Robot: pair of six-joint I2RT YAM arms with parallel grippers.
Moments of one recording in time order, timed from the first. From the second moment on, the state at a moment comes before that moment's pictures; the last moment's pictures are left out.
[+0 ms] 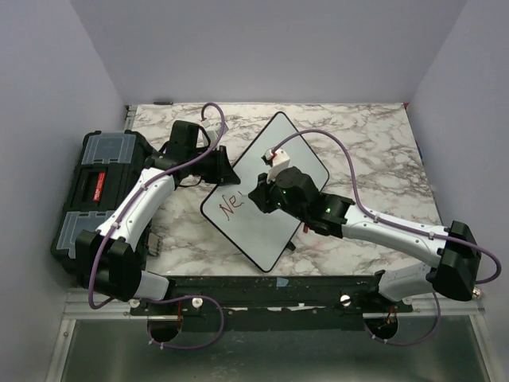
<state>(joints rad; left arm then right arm) -0.30 1.39 1.18 -0.57 0.63 -0.25 1.03 1.38 1.07 -0.10 0.25 0.38</state>
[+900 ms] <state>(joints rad) -0.30 1.39 1.18 -0.57 0.62 -0.25 1.02 1.41 1.12 -0.12 0.28 0.40</state>
